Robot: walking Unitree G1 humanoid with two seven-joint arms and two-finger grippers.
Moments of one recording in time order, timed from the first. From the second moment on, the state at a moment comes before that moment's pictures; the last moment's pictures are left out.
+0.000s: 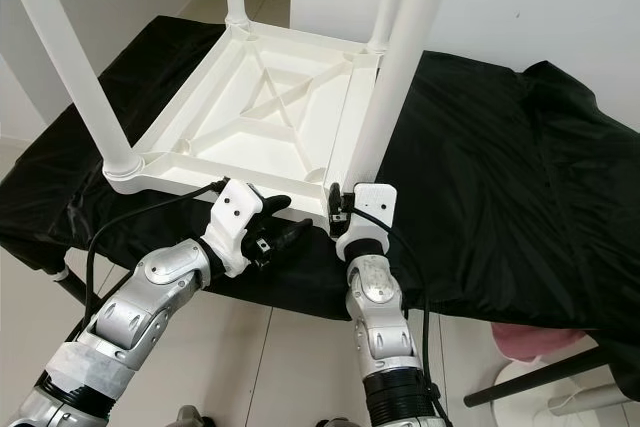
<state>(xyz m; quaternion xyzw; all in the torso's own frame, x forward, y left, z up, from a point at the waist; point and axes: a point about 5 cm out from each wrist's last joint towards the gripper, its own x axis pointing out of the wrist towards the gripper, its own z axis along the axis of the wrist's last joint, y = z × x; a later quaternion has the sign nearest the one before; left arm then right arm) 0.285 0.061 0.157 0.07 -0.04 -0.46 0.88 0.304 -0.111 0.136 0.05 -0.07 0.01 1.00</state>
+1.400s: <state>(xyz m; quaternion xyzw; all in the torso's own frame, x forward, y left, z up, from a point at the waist) 0.282 0.071 0.150 0.08 -0.02 -0.45 0.89 0.302 -0.153 0.138 -0.04 -0.09 0.21 0.97</state>
